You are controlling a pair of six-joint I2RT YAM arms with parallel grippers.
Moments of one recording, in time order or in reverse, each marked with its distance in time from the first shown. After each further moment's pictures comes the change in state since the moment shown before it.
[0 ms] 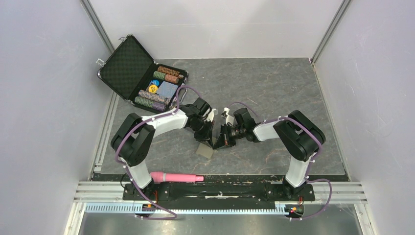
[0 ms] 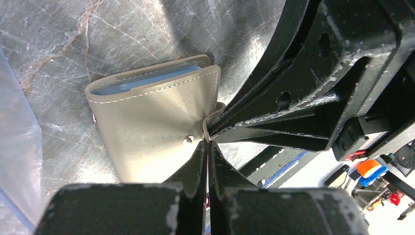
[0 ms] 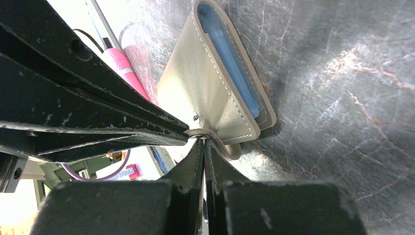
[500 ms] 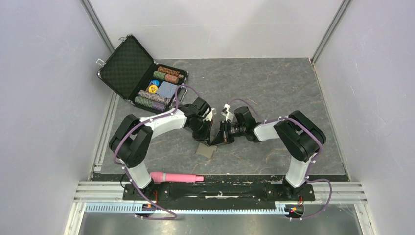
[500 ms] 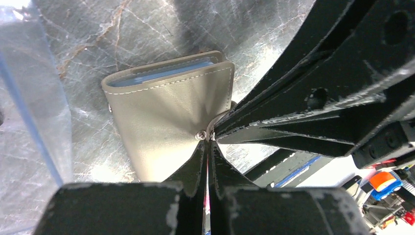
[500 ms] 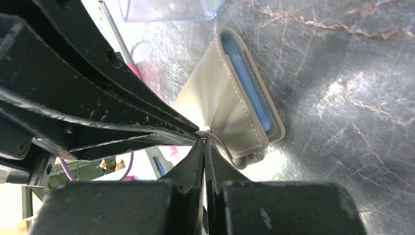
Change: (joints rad) left arm 0.000 -0.021 0.001 -0.023 -0.067 0.002; right arm -0.001 -0.005 -0.003 0.096 0.005 0.025
